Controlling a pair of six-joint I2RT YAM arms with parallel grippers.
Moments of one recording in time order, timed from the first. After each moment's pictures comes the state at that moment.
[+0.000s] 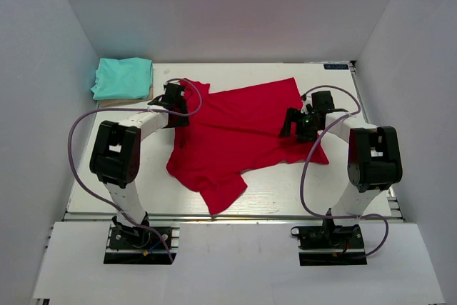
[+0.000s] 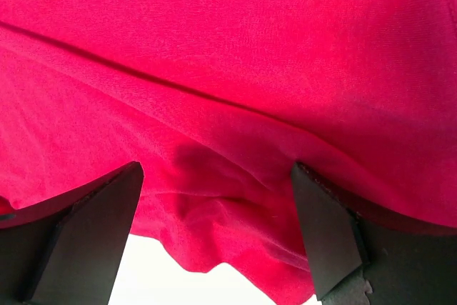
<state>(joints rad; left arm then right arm) -0.29 1.83 1.20 -0.35 -0.29 -0.33 0.10 1.75 1.02 -0.35 -0.39 0.20</state>
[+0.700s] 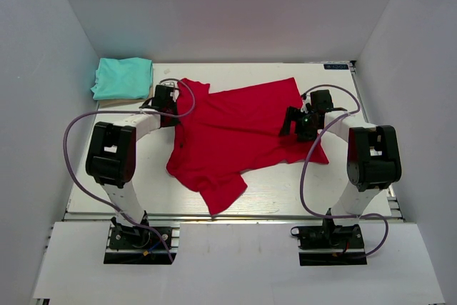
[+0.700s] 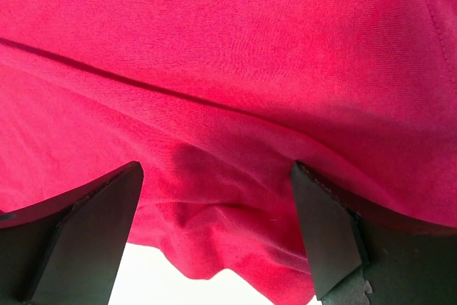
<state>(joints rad) -0.21 1.83 1.12 -0.18 -0.18 -0.27 0.11 1.76 1.04 -0.35 -0.35 0.23</state>
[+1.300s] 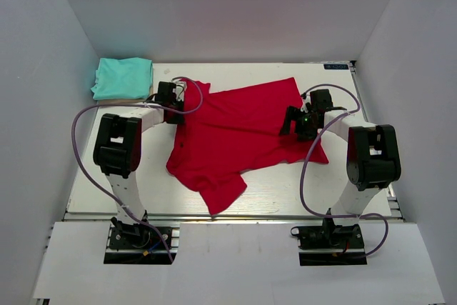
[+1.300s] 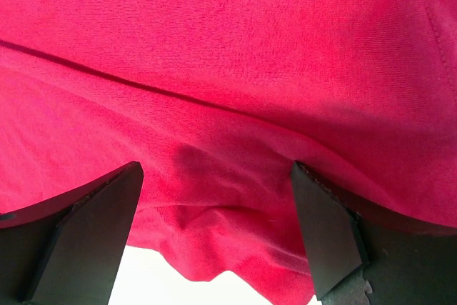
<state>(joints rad) -0.20 1.95 1.23 -0.19 0.05 -0.06 0.11 1.76 1.05 -0.36 -0.34 0.23</state>
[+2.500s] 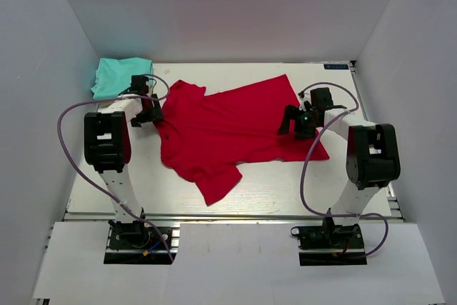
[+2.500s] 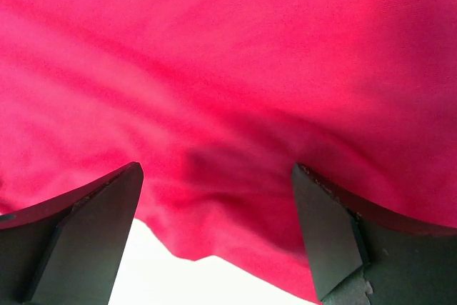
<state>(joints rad) 0.01 2.00 1.38 -0.46 -0.18 -0.24 0.11 1.78 1.09 -0.37 -0.37 0.21</state>
